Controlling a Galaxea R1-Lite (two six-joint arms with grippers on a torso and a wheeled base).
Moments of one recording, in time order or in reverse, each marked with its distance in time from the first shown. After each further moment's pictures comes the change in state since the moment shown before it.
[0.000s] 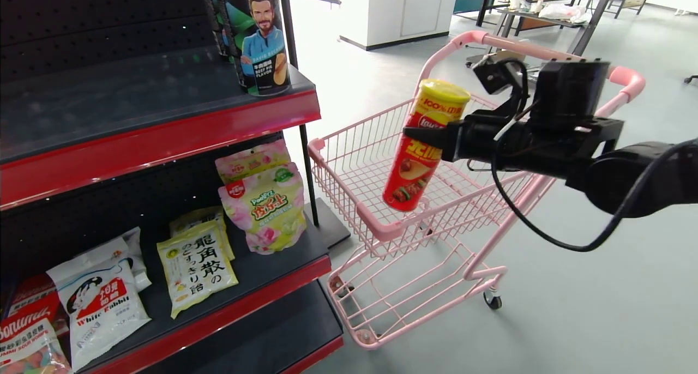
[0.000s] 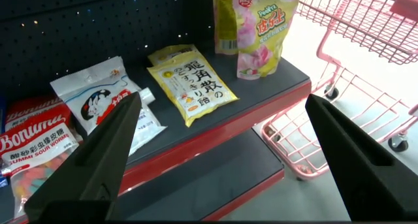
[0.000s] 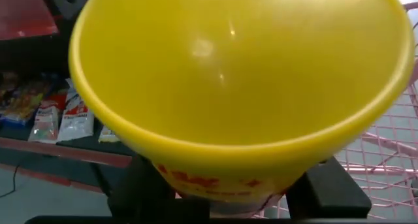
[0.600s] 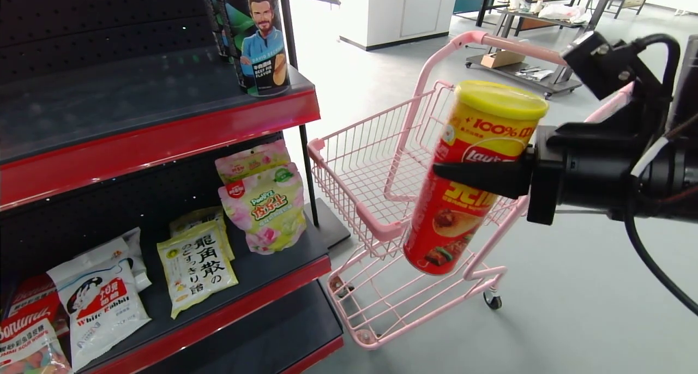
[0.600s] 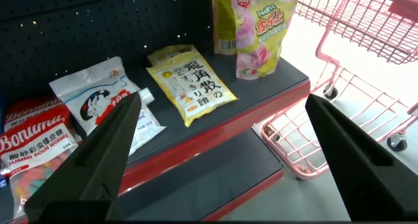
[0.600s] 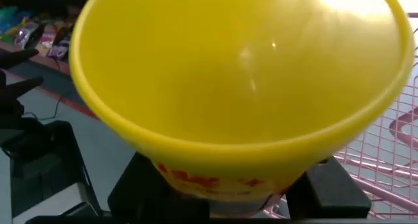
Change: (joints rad) left arm 0.000 0.000 0.000 0.000 0.000 0.000; right arm 0.172 -0.391 0.230 0.246 0.022 -0.138
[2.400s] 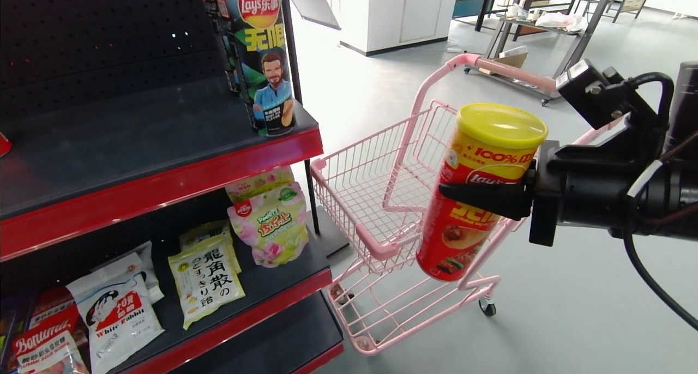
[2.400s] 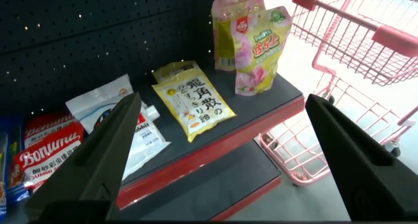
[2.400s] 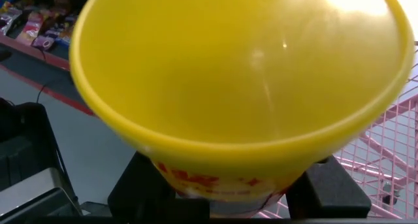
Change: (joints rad) left arm 0.000 0.000 0.000 -0.001 0.000 0.001; right arm -0.027 -0.013 0.066 -0.016 -0.004 -0.097
